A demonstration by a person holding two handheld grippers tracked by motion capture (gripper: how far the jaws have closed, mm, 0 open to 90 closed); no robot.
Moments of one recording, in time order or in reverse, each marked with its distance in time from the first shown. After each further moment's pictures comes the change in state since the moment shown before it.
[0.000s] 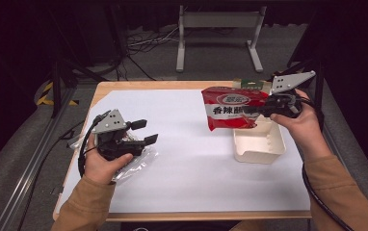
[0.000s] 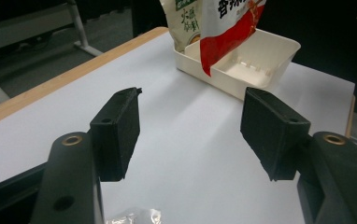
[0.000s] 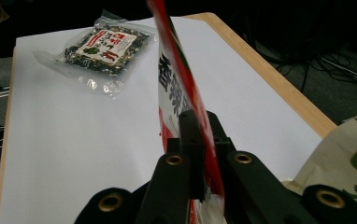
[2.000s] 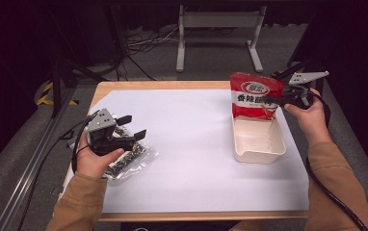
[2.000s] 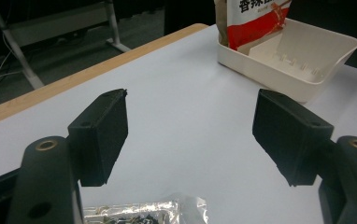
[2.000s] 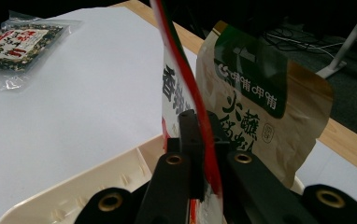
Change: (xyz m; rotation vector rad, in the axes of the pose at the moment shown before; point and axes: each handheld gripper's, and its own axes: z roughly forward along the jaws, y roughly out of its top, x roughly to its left) left arm 0.033 -0.027 0.000 -0.018 0.113 -0.052; right arm -0.087 -0.079 -0.008 -0.030 -0.158 0.186
